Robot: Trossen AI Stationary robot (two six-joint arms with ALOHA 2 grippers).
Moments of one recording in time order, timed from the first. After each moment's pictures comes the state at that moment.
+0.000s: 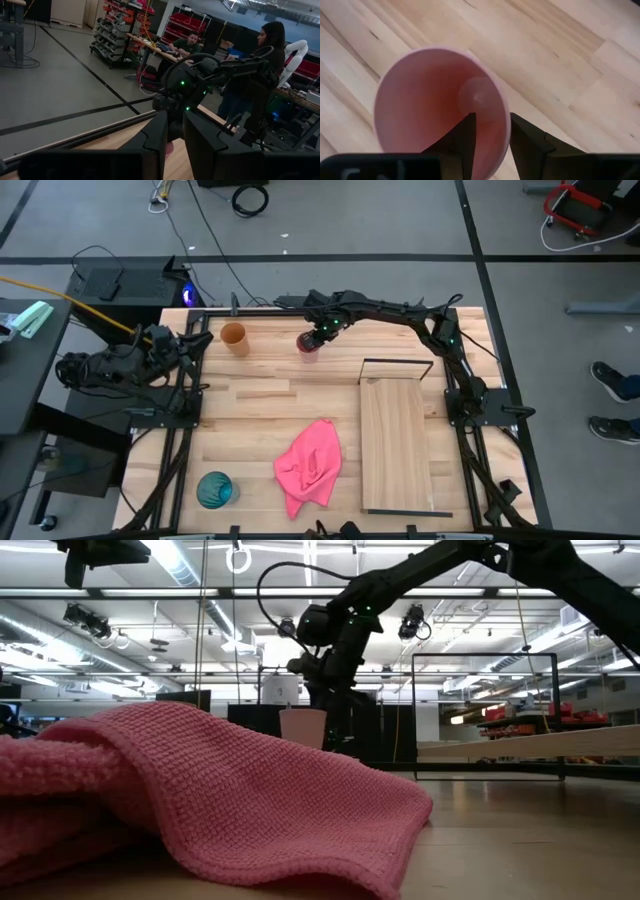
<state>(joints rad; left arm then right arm) -0.25 0.27 0.68 -0.47 -0.93 -0.44 -0.44 2.21 1.94 -0.91 -0.13 0.48</state>
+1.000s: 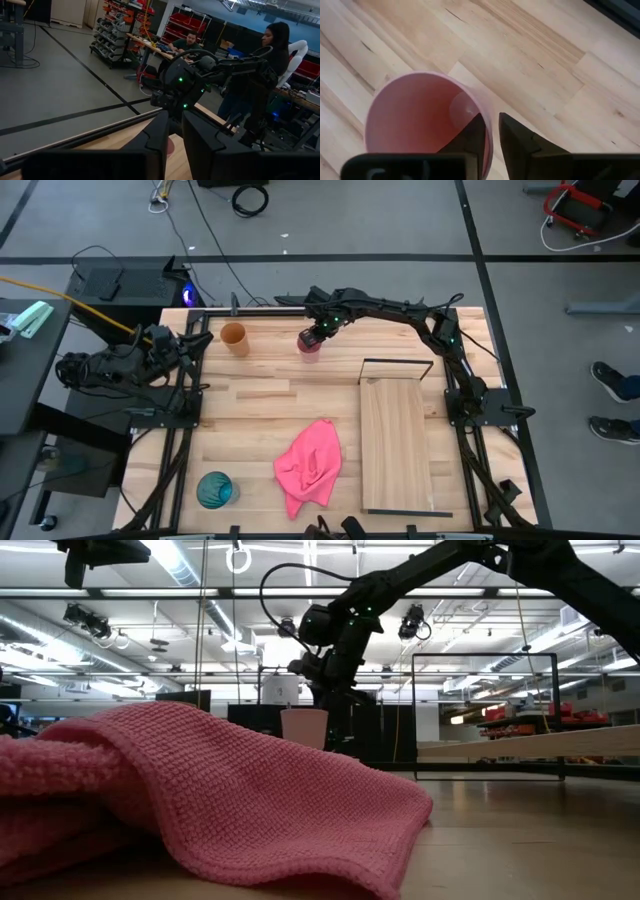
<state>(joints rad) -0.25 0.27 0.68 -0.47 -0.93 -0.44 -0.46 2.21 1.95 -0.90 -0.10 0.47</state>
